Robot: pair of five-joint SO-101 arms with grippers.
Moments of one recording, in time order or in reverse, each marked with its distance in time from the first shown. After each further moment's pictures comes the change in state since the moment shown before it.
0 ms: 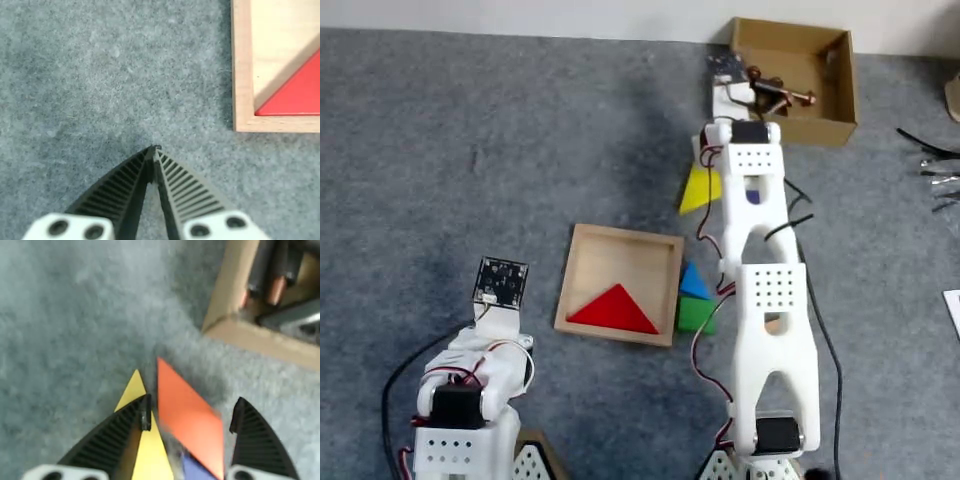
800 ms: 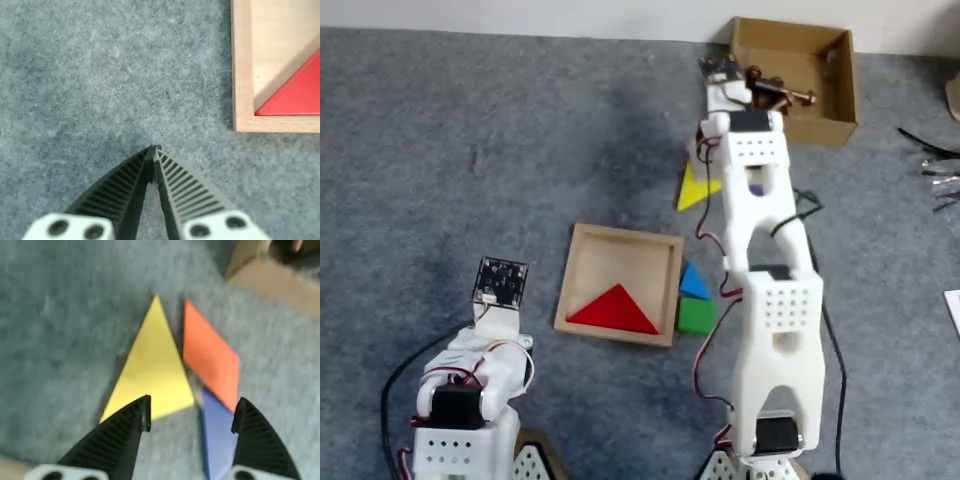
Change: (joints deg) left arm 0.0 0.0 0.0 0.0 0.0; right arm -2.0 -20.7 24.5 1.5 0.2
